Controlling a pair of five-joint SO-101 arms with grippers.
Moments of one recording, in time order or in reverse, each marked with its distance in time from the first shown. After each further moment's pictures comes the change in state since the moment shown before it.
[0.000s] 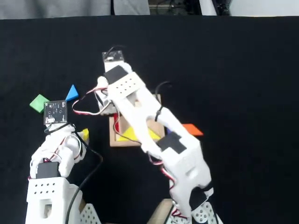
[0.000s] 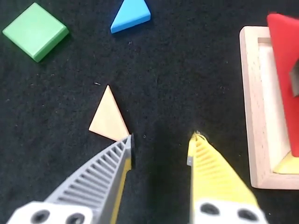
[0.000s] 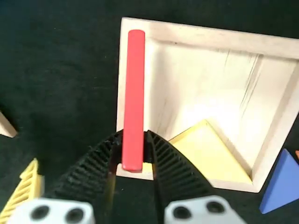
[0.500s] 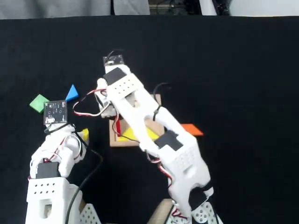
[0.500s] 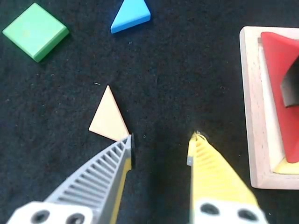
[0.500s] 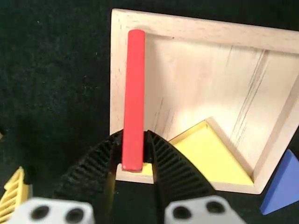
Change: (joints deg) left arm 0.0 0.0 0.0 0.0 -0.1; right arm 0.1 2.6 0.0 -0.1 0.0
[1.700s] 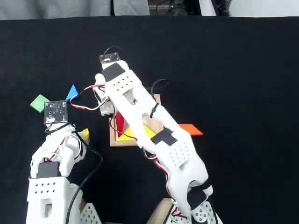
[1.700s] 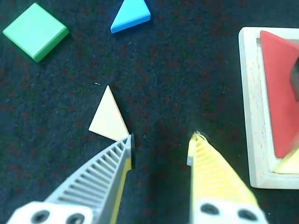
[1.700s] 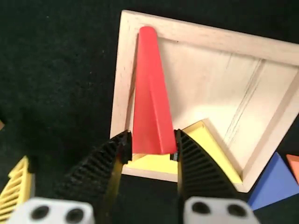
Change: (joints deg) left arm 0.0 0.0 0.0 0.0 0.0; right arm 0.2 5.3 -12.5 8.2 4.2
